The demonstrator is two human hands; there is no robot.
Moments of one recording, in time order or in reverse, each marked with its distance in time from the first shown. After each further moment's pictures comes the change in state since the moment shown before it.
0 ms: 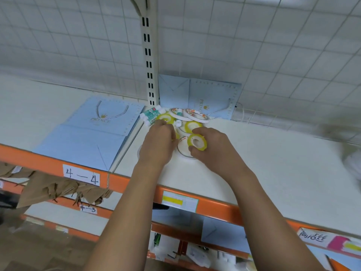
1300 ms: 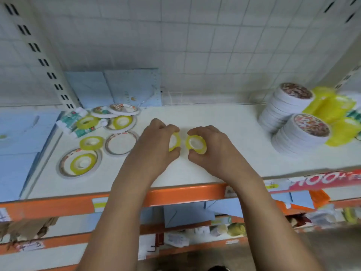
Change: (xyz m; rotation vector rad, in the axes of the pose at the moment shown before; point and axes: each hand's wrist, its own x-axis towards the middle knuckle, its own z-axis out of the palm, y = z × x) left_hand -0.053 0.141 0.026 -0.057 -0.303 0.382; right_hand -0.107 0.077 -0.091 -0.029 0.138 0.216
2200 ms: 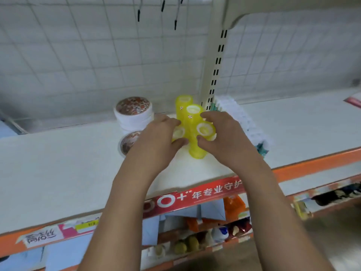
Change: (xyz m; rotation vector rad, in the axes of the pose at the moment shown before) left_hand 0.129 0.352 0.182 0.016 0.025 0.193; right_hand -0.055 0.318 -0.269 -0.058 0.247 0.091
